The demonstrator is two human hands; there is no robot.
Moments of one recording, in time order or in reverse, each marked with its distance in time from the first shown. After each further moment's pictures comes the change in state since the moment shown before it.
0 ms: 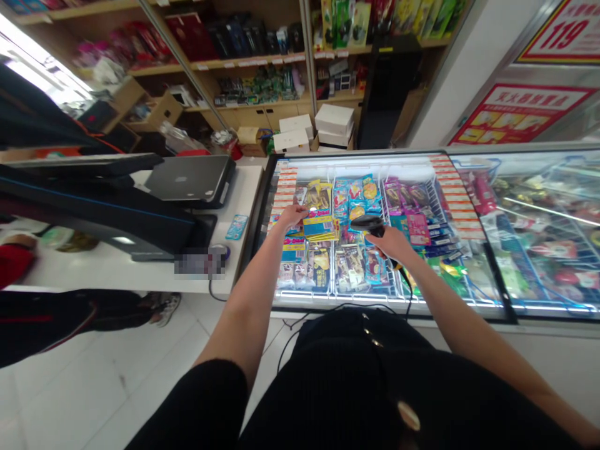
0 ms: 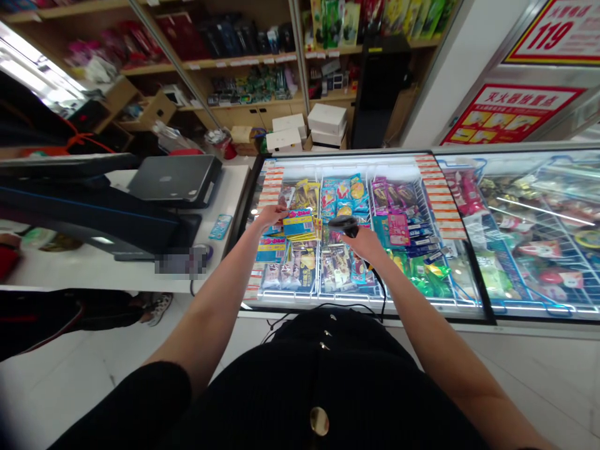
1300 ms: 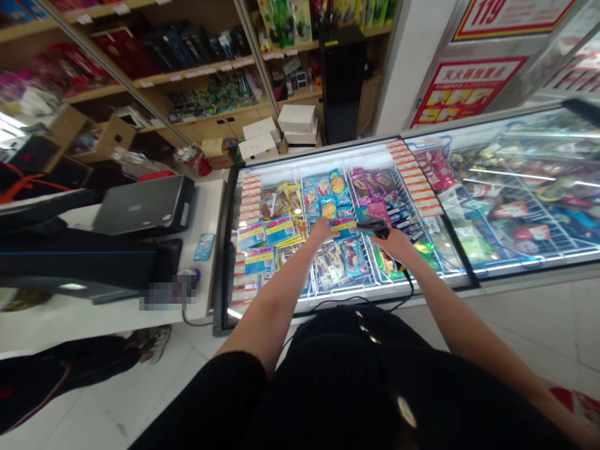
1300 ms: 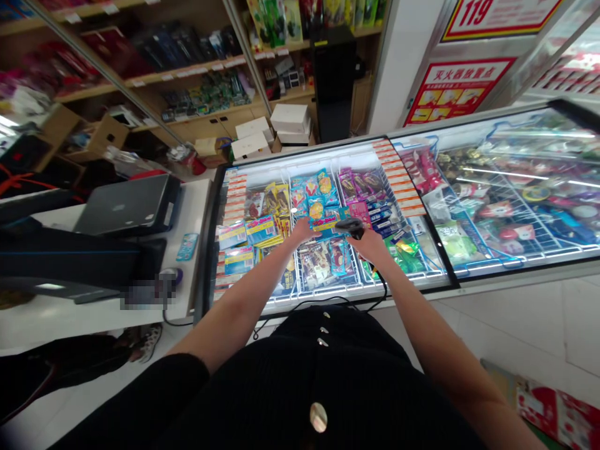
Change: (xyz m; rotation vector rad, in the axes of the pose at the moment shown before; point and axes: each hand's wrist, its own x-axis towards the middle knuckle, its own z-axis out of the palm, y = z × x) left_hand -0.014 0.050 0.195 0.518 -0.185 0.221; right_hand -0.012 0.117 -0.034 0.106 0.120 0.203
